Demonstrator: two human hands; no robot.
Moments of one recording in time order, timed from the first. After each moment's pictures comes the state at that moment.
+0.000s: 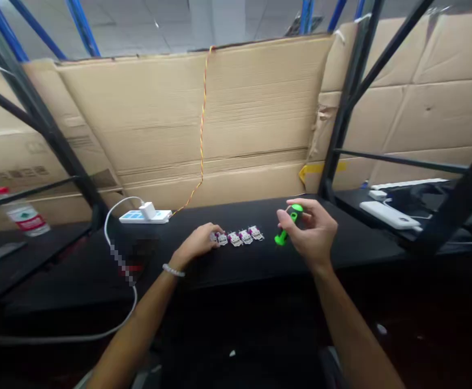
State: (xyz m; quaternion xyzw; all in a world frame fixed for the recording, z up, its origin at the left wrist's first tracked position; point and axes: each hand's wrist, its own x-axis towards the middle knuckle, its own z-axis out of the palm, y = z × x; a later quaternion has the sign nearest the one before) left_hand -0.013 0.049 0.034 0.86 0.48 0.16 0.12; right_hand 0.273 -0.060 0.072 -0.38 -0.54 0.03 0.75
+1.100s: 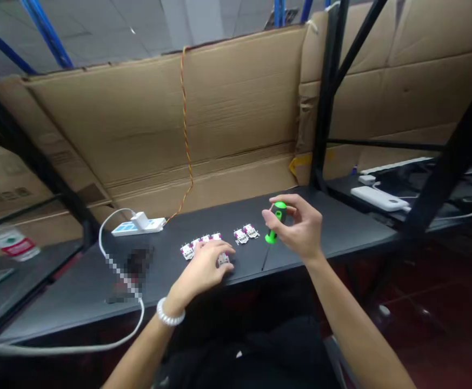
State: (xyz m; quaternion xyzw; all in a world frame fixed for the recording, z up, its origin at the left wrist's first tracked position) left_hand 0.022 -0.034 0.043 0.89 0.42 0.16 0.07; right_hand 0.273 -0.060 0.074 -0.34 -0.59 0.00 0.73
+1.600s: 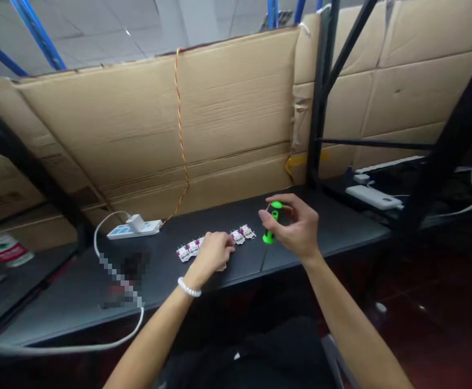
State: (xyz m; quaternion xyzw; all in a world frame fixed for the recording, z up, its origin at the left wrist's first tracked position) left_hand 0.064 0.008 0.041 0.87 0.48 0.09 0.02; right_hand 0.276 -0.063 0.078 -0.34 -0.58 0.00 0.74
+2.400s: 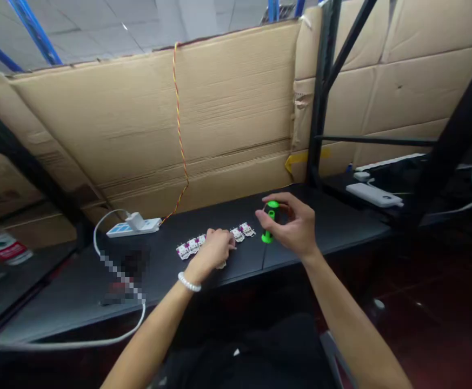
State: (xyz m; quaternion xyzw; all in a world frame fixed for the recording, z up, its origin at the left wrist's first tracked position) left_hand 0.068 0.011 0.042 0.89 0.44 0.07 0.02; right_hand 0.277 -0.063 0.078 -0.34 -0.61 0.02 0.72
